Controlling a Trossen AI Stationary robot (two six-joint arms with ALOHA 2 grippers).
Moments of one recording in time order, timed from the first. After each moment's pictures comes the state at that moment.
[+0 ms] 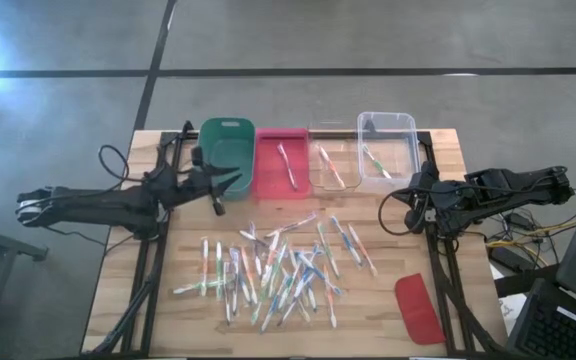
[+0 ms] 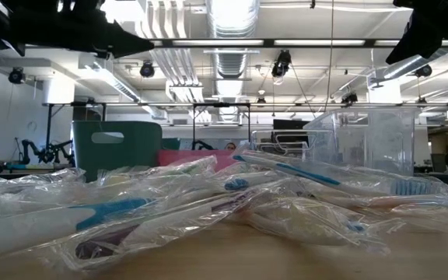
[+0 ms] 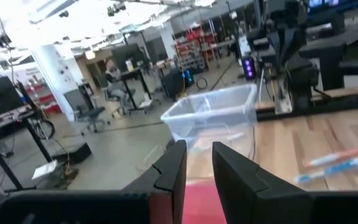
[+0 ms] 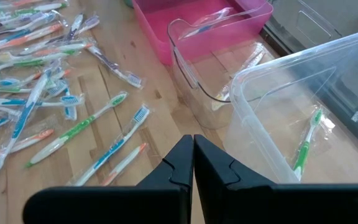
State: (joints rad) left arm 0.16 0.70 0.34 0.45 -0.23 0.33; right arm 0.22 0.59 0.79 -1.01 0.47 0.46
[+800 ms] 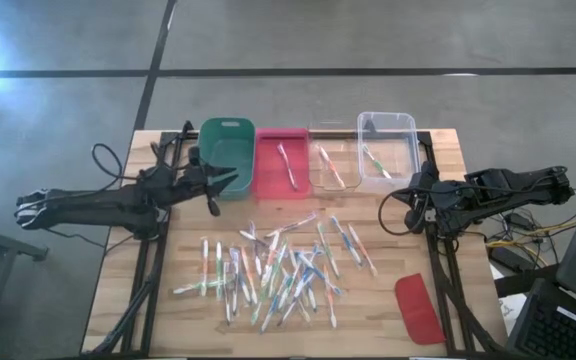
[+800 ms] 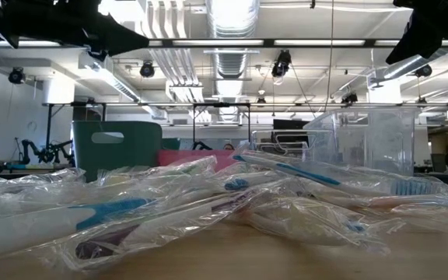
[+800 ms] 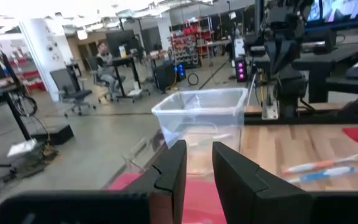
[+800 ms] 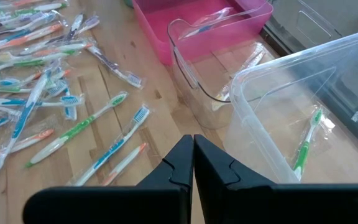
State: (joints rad) left arm 0.16 0.62 0.38 0.29 -0.22 0.18; right arm 0.22 0.59 0.79 -1.01 0.47 0.46
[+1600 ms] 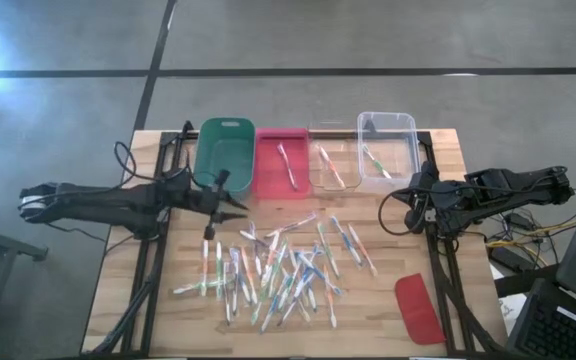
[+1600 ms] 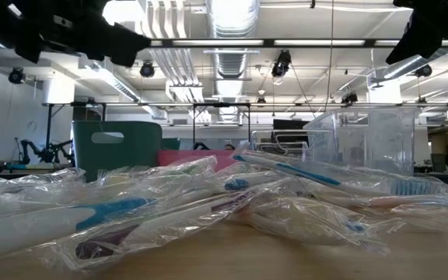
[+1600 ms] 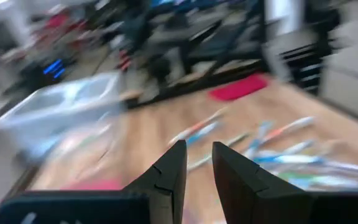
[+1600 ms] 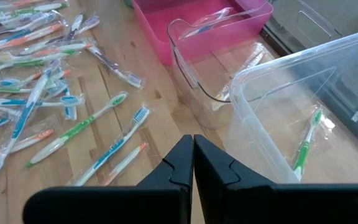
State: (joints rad) left arm 0.16 0.81 0.37 0.35 0.36 0.29; right arm 0.22 0.59 0.79 -1.01 0.47 0.46
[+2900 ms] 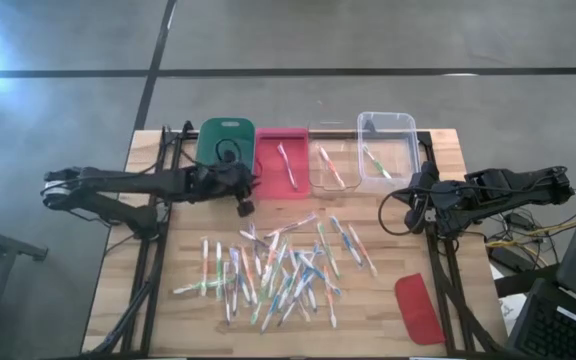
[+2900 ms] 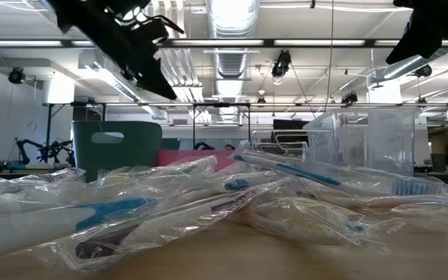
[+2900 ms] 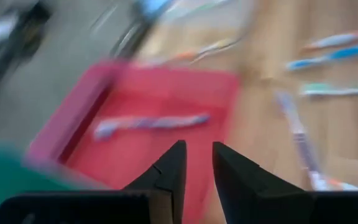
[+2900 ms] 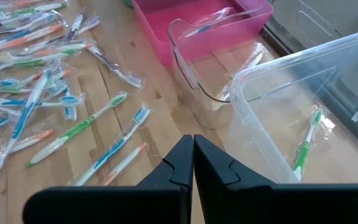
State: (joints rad) left arm 0.14 1.16 0.79 -0.24 -0.35 0.00; right arm 0.22 0.59 0.79 -1.01 0.47 0.46
